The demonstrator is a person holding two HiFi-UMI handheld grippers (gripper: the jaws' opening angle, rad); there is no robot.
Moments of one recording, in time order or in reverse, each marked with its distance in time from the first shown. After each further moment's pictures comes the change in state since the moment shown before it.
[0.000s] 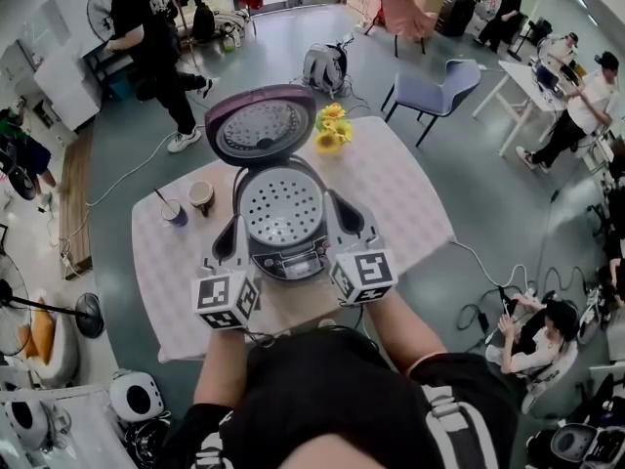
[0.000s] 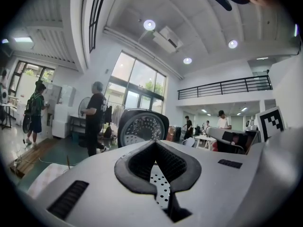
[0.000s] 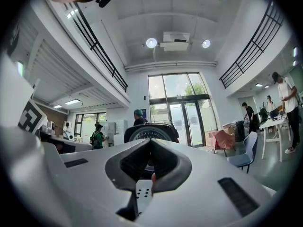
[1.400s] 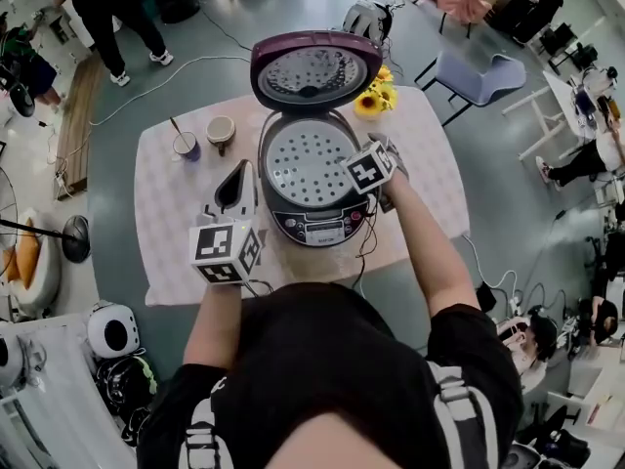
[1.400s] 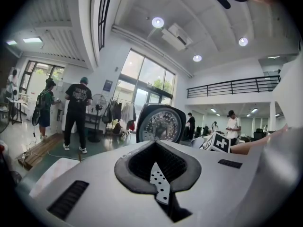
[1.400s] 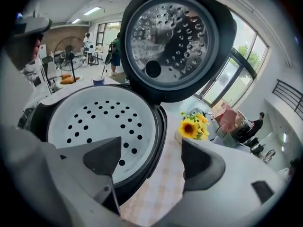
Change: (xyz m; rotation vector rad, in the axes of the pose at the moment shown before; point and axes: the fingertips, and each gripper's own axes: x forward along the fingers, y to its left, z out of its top) left arm 0.008 0.068 -0.020 -0.058 0.028 0.095; right arm 0.117 -0.049 -0.219 -0.553 0.973 0.207
